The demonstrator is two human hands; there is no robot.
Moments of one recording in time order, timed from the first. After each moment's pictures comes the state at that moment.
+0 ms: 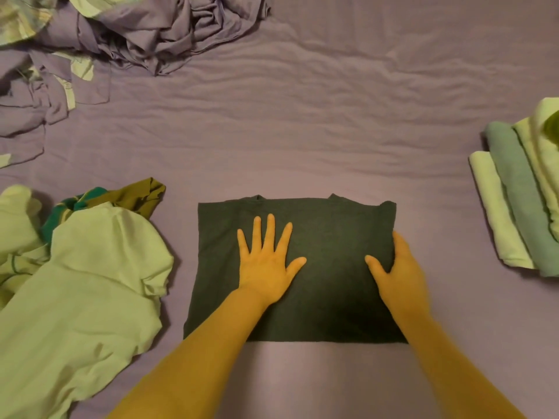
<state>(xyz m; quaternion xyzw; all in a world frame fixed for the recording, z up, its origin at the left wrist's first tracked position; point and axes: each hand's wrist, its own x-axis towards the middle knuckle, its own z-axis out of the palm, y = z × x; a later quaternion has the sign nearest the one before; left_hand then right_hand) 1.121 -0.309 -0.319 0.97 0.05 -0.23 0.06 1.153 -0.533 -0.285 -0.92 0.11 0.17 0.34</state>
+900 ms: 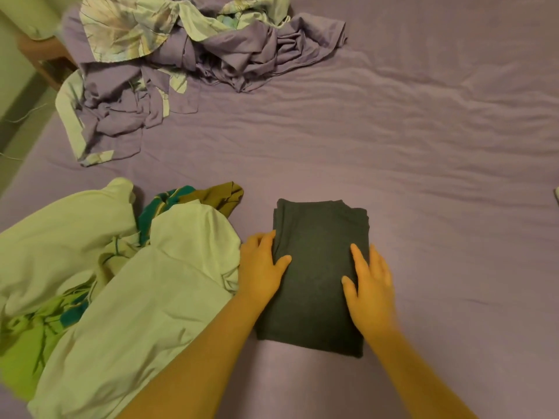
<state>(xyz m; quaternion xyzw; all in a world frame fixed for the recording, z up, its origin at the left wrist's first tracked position) 1.077 -0.186 -0.301 0.90 0.25 -0.07 0.35 1.106 -0.380 -0.285 -0.94 -0.05 0.21 0.26</state>
